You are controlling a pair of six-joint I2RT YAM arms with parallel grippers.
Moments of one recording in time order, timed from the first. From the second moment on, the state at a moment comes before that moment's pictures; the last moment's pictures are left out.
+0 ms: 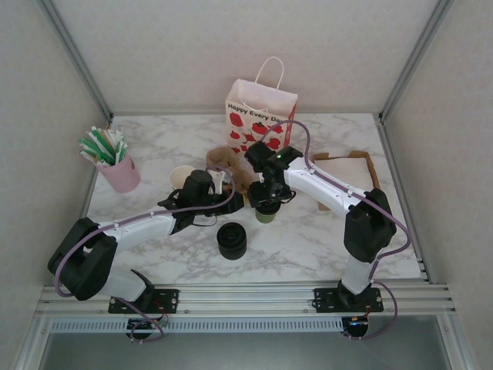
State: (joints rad) left arm -0.60 1.41 0.70 0.16 0.46 -0.81; right arm 0.76 1.79 1.52 -1.12 0.03 0.40
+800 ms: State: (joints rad) left arm -0.59 1.41 0.70 0.14 0.46 -0.79; right arm 0.76 1.85 1.60 -1.21 0.03 0.31
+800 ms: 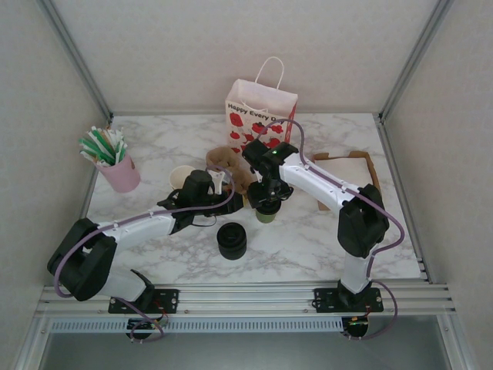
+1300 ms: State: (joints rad) left arm -0.59 1.40 0.70 0.14 0.44 -0.79; right arm 0.76 1.84 1.60 -1.21 0.02 0.24
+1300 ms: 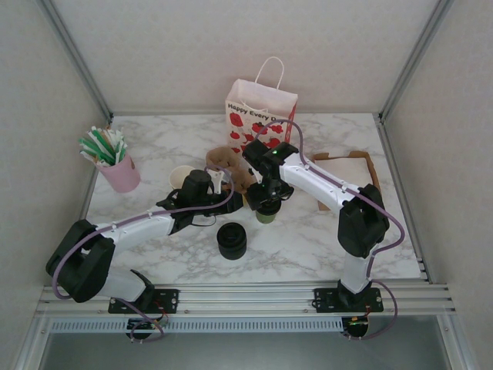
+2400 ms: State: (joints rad) left arm -0.59 1.40 0.73 0.09 0.44 -0.78; right arm 0.76 1.75 1.57 -1.28 0.00 0.27
